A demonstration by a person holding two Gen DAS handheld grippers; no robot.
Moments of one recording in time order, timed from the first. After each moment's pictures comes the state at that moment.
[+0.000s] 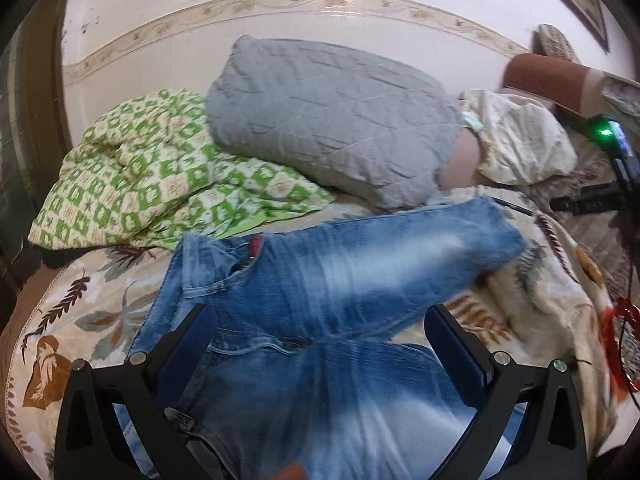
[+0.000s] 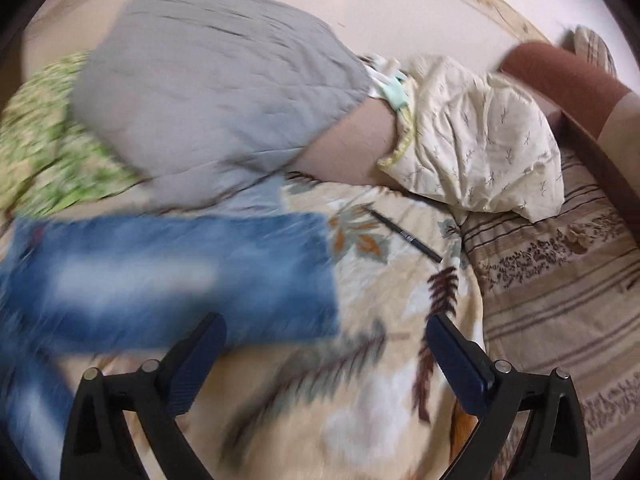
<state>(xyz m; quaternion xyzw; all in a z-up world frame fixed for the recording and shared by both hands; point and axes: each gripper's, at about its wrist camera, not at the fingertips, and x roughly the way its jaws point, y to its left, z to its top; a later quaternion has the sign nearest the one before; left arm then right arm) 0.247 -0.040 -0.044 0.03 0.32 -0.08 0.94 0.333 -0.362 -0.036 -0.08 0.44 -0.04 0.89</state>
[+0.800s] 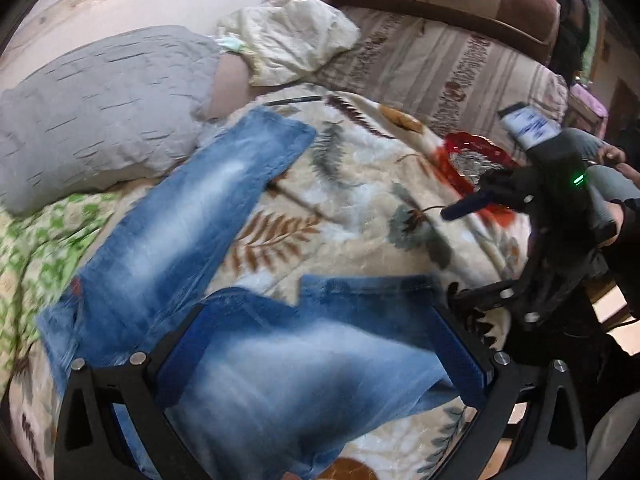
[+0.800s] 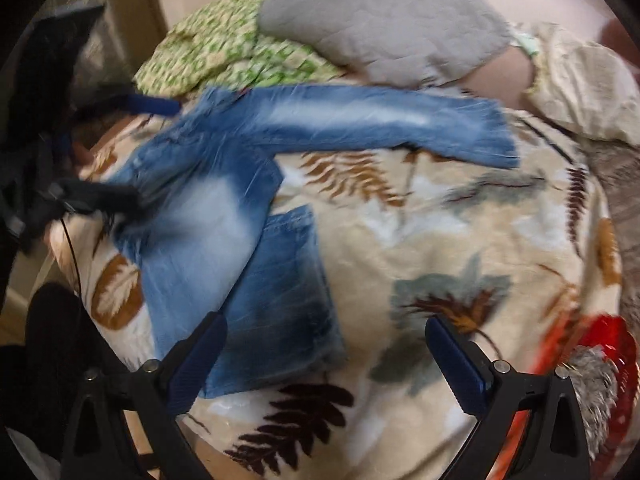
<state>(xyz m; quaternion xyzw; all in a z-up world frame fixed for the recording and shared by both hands) 0.204 -0.122 -0.043 0.20 0.40 -0.40 0.80 0.156 -0.281 -0.125 -0.05 0.50 0.19 0.84</state>
